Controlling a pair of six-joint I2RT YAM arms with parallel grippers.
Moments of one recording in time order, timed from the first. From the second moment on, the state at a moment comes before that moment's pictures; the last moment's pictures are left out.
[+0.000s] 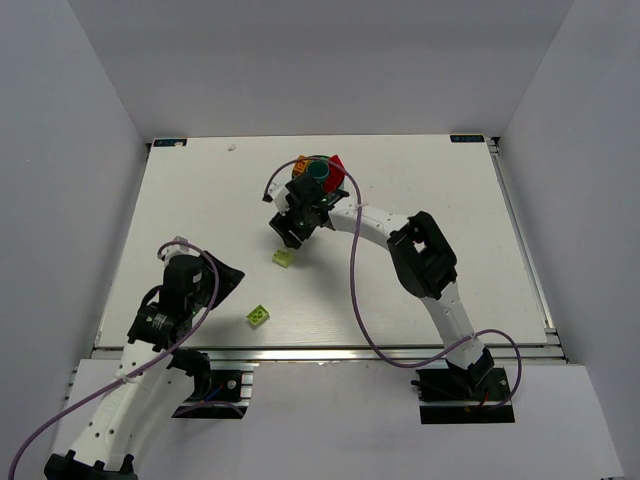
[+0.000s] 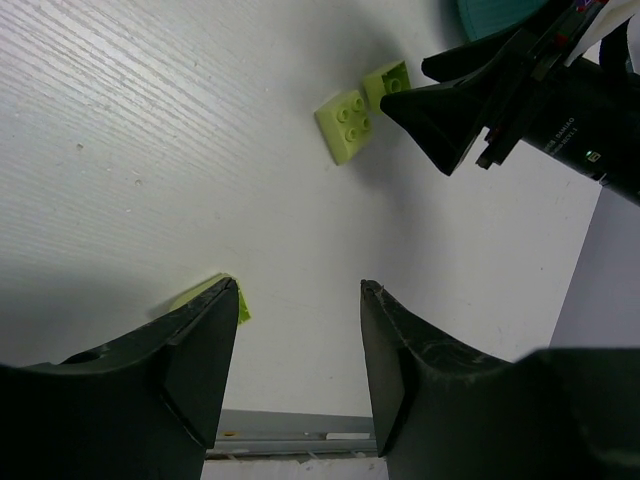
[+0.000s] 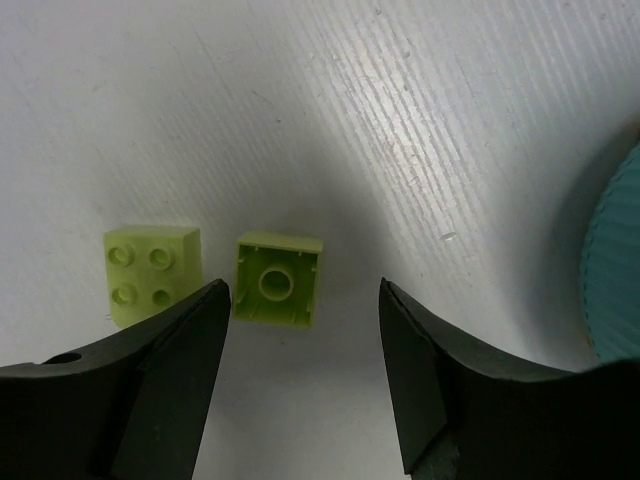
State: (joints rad) left arm -0.29 0.55 0.55 -0.65 -0.07 -0.97; right arm 0.81 2.27 1.82 -0.45 -0.22 -0.24
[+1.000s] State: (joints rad) left arm -0.29 0.54 0.52 -0.62 -0.05 -0.99; right arm 0.65 1.96 1.80 -0.24 -0.50 -0.33
